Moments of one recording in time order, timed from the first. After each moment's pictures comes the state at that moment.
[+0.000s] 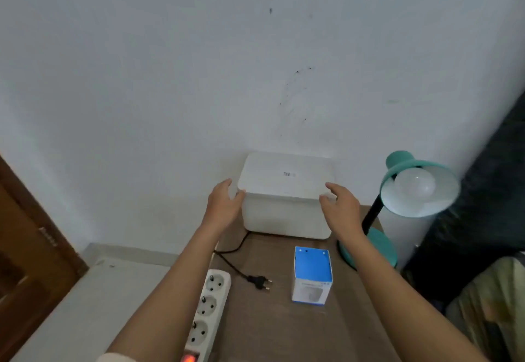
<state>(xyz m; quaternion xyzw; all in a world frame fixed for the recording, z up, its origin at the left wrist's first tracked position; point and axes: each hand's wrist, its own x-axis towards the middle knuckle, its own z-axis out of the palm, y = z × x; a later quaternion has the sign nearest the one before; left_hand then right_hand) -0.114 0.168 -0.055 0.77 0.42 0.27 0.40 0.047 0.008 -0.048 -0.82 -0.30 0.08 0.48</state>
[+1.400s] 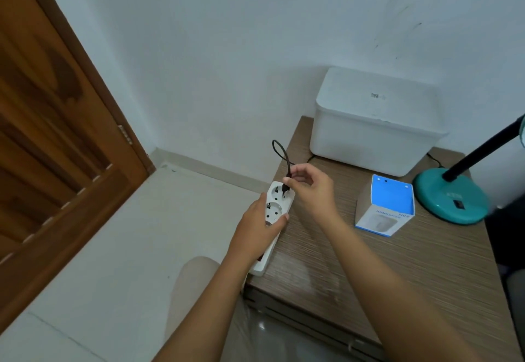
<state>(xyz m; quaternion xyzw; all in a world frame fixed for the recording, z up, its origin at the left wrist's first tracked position) -0.253 0.079 -0.189 0.76 0.46 0.21 0.41 -0.110 0.068 -0.161 -0.67 -0.38 0.27 0.57</state>
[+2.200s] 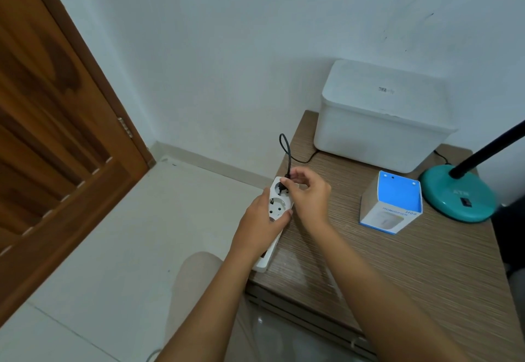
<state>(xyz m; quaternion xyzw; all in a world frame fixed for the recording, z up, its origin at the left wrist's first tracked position) -0.251 0.082 -0.194 0.77 0.45 0.21 0.40 -0.128 0.074 -0.189 -0.71 -0.37 0.16 0.58</state>
